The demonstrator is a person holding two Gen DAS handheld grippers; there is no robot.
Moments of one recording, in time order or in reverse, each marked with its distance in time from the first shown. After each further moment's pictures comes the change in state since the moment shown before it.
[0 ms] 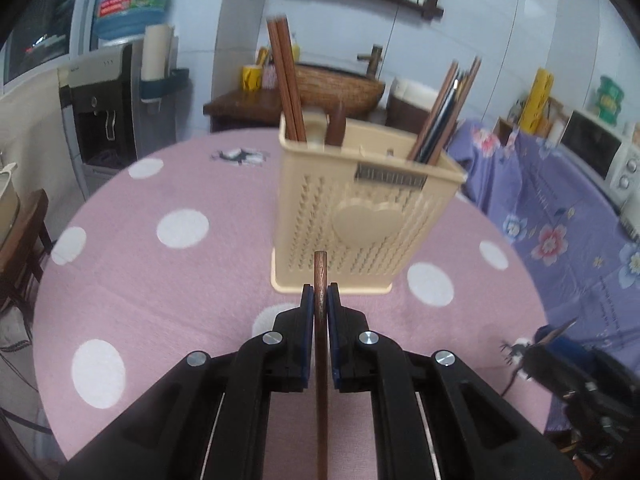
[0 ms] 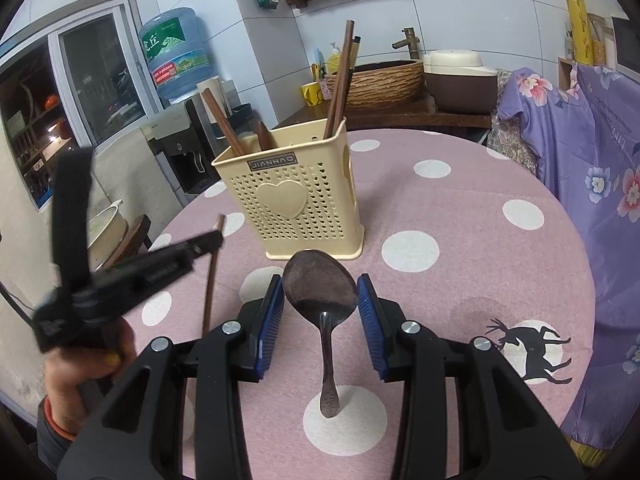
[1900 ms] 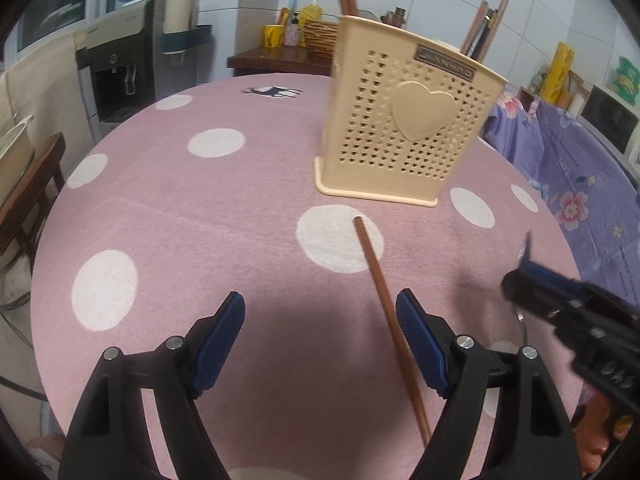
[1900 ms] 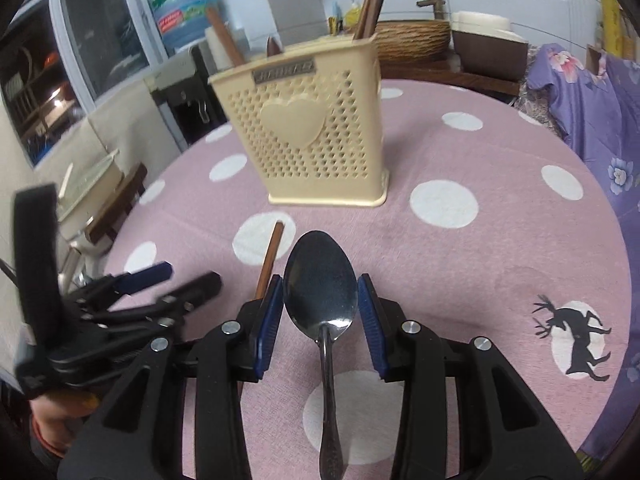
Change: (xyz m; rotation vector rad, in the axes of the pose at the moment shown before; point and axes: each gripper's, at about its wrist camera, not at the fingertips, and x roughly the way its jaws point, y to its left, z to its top) left arm 0.025 0.031 -0.064 0.004 0.149 0.062; right arm 0.055 0.003 -0.027 -0.053 0.144 0.020
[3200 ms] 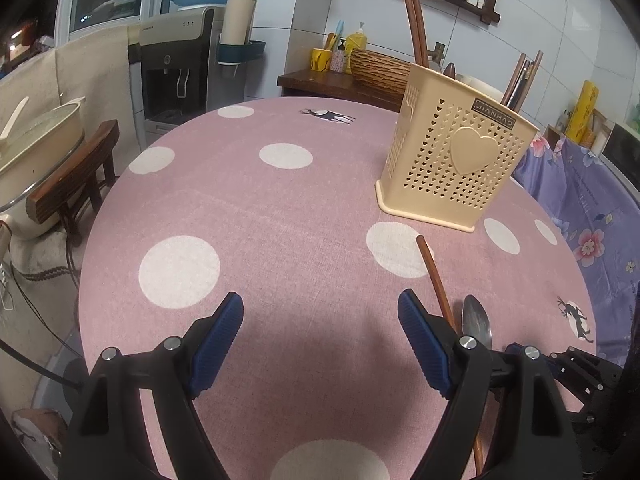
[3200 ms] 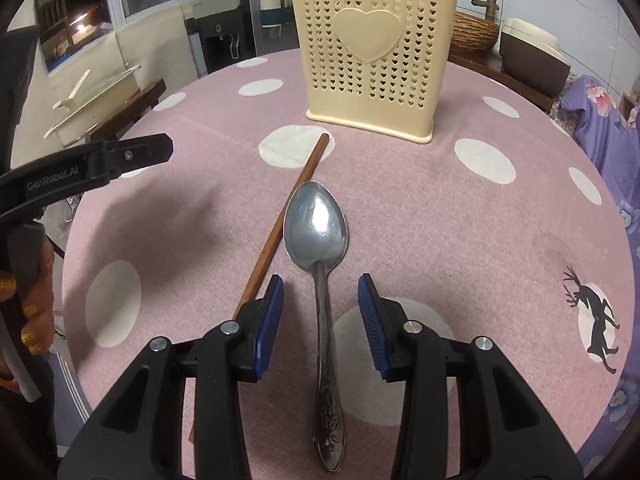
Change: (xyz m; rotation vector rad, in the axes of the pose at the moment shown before) left arm -0.037 0.045 -0.020 -0.117 -0.105 0.086; right arm 0.029 0.036 -0.067 -0.236 0.121 -0.037
